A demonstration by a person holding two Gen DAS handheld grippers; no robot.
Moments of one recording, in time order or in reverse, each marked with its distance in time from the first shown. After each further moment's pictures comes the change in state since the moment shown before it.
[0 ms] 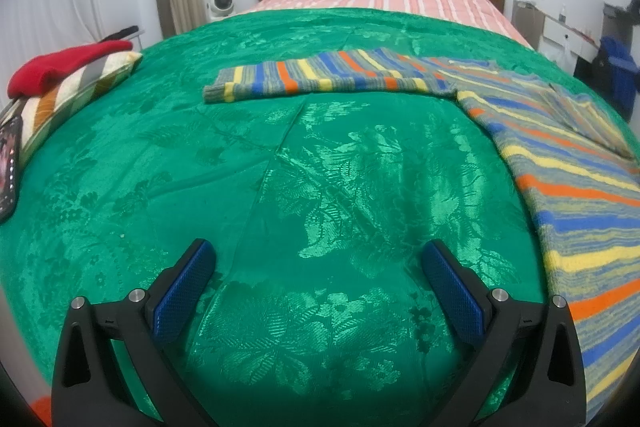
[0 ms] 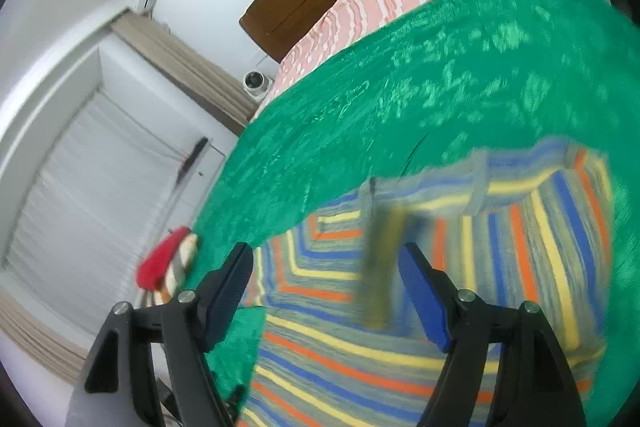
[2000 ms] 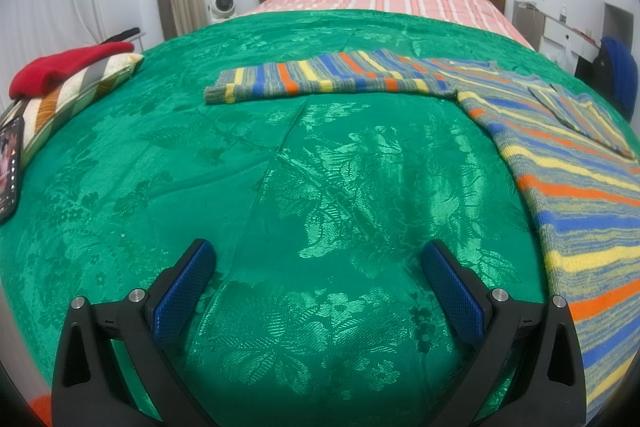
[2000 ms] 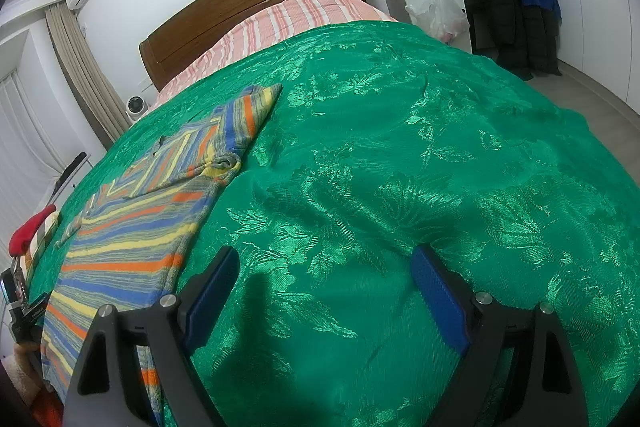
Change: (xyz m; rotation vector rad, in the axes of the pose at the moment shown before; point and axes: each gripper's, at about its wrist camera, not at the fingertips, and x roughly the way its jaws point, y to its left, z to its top) left arm -0.001 0.001 -0.001 0.000 -0.006 0.002; right arm -0.167 -0.150 -0.169 -0.087 -0.228 -0.536
